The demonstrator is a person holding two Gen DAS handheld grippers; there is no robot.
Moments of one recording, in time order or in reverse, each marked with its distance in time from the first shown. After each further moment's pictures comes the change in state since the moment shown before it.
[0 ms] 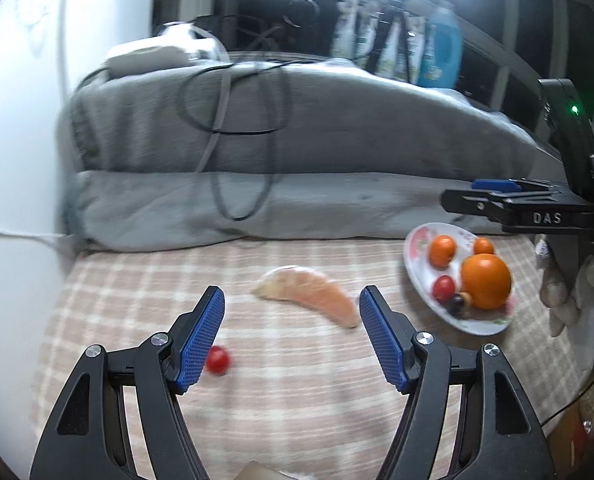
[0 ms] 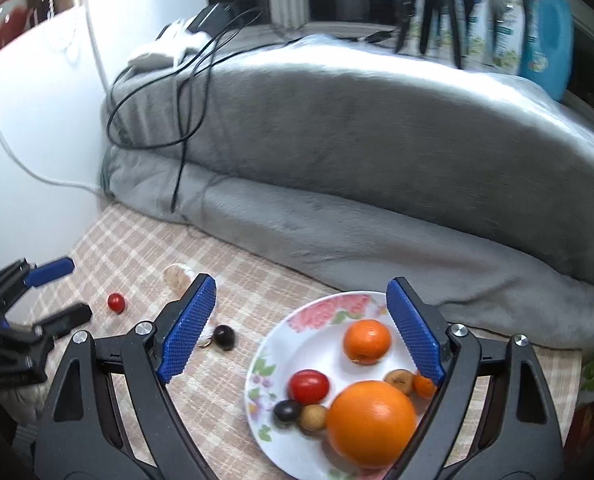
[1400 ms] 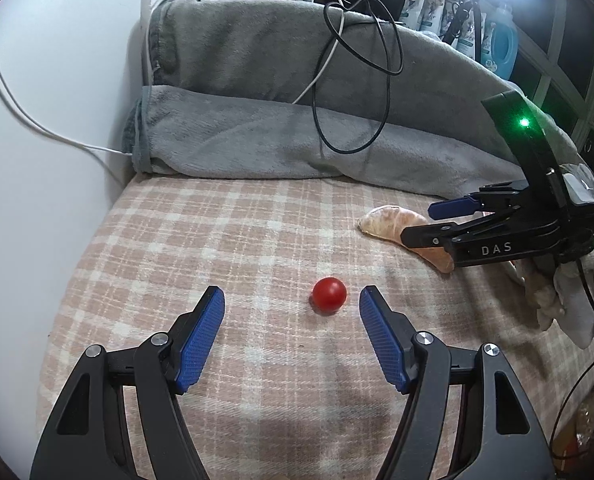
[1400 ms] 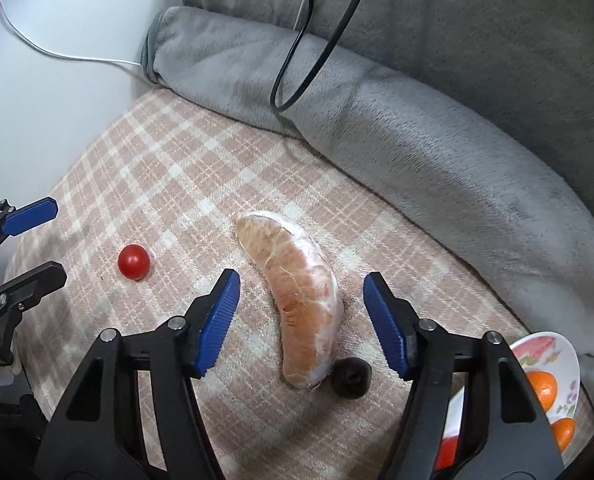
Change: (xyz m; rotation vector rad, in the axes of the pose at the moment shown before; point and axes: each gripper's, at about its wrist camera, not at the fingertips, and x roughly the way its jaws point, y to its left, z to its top) left arm 0.012 0.076 -0.045 -0.108 0.102 0.050; right arm 0.128 0.112 -0.022 -0.233 0.315 0.146
